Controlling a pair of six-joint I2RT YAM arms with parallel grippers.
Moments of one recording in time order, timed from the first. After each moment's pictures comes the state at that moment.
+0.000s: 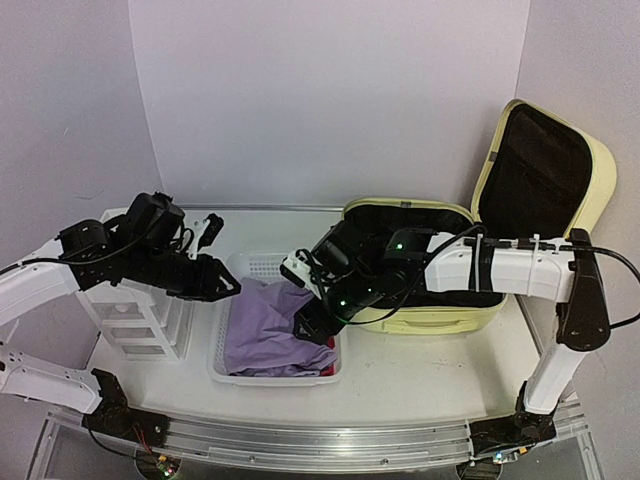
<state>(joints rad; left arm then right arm) -0.85 1.05 1.02 -0.73 0.17 -0.61 1.11 1.77 1.42 -0.62 -0.10 0.18</state>
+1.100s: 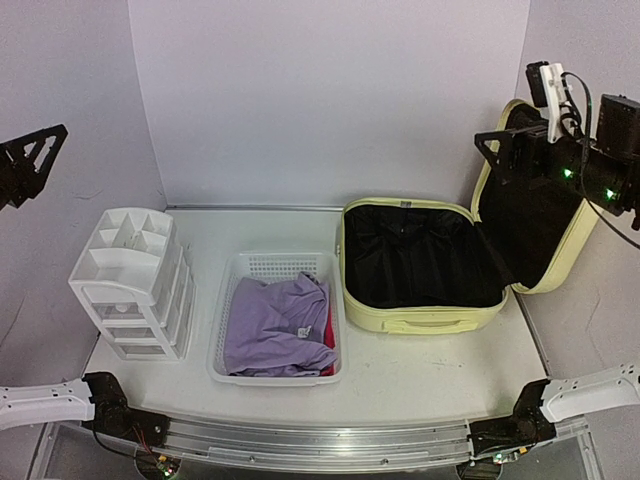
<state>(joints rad) -0.84 0.62 1.53 -0.70 -0.35 -0.11 0.86 1.04 1.64 -0.75 0.46 -0.06</state>
